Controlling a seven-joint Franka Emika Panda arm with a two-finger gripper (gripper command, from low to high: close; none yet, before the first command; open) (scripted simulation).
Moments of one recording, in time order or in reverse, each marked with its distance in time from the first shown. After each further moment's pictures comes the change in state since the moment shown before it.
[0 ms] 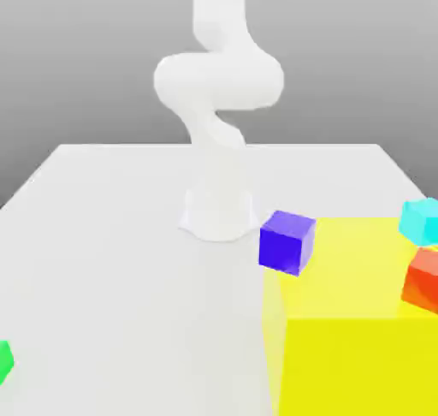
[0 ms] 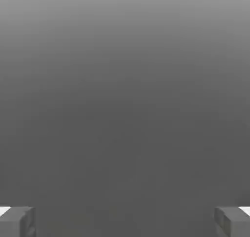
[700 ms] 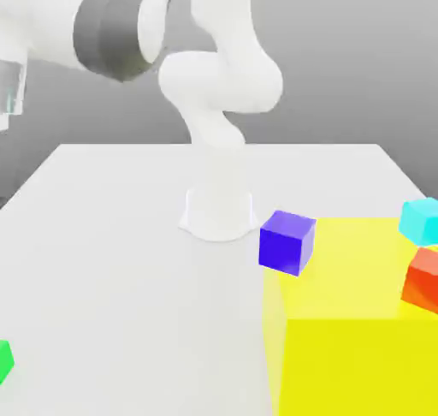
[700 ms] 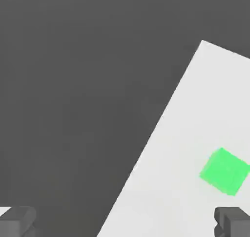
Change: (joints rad) arm -0.398 0.766 -0.064 0.039 -0.090 0.206 0.699
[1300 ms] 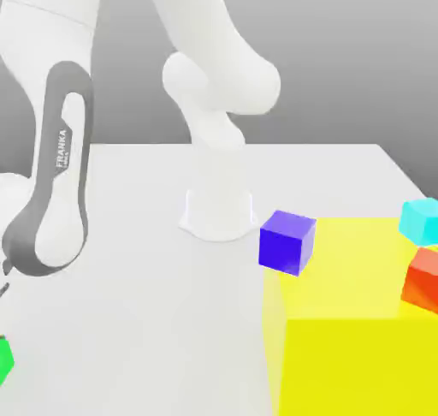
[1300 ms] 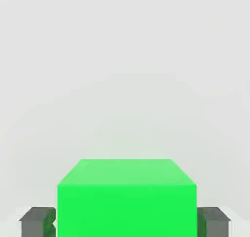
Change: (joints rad) arm -0.129 0.483 -0.022 0.049 0.205 0.218 0.137
